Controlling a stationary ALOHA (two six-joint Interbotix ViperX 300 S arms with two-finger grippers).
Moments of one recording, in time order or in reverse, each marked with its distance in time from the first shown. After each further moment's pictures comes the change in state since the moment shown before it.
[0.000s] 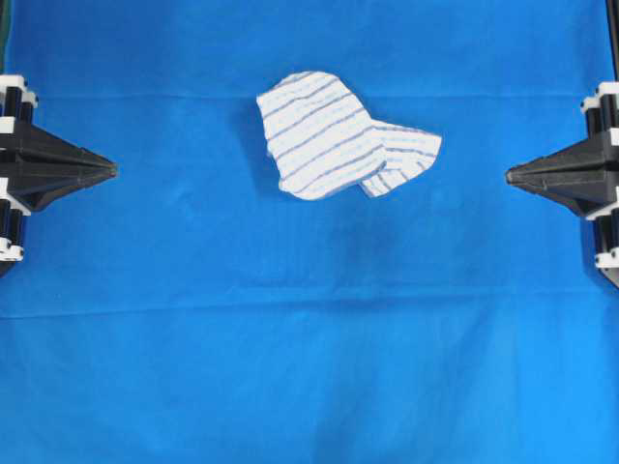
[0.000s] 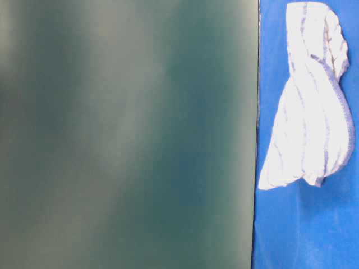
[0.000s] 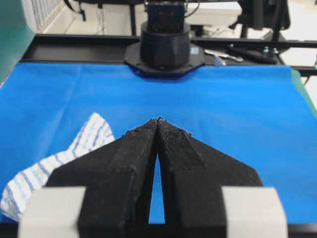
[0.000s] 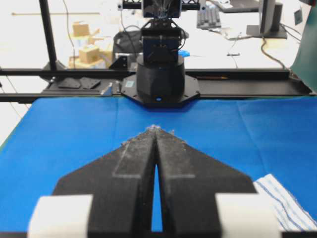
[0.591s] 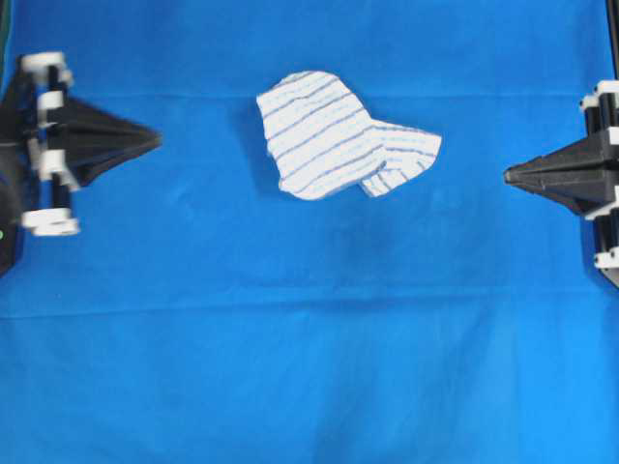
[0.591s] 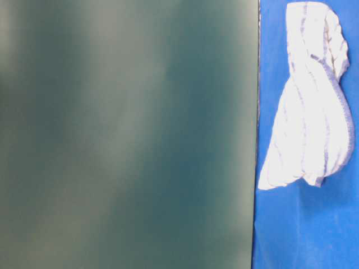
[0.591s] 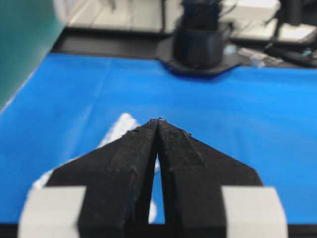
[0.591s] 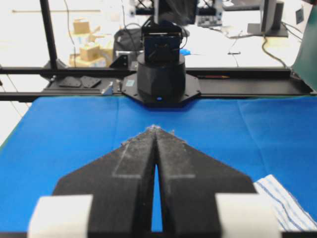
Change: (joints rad) left arm 0.101 0.250 -0.103 -0.018 -0.094 0.014; right arm 0.002 0.008 -0.018 0.000 0.020 0.008
